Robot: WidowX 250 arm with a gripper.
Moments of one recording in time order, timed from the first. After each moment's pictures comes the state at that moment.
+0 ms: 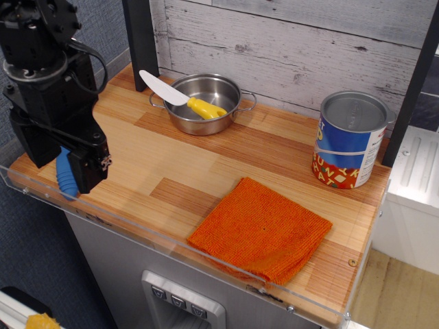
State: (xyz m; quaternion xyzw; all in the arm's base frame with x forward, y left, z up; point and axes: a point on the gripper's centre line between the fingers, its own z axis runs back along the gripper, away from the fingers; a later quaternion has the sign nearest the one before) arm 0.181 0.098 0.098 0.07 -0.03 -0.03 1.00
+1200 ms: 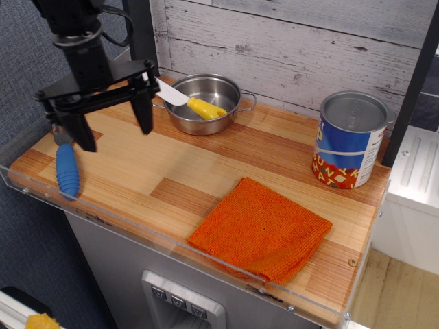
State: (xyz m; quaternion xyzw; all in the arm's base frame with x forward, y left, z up) arm 0.246 0.102 0.088 -0.04 -0.06 0.46 0.89
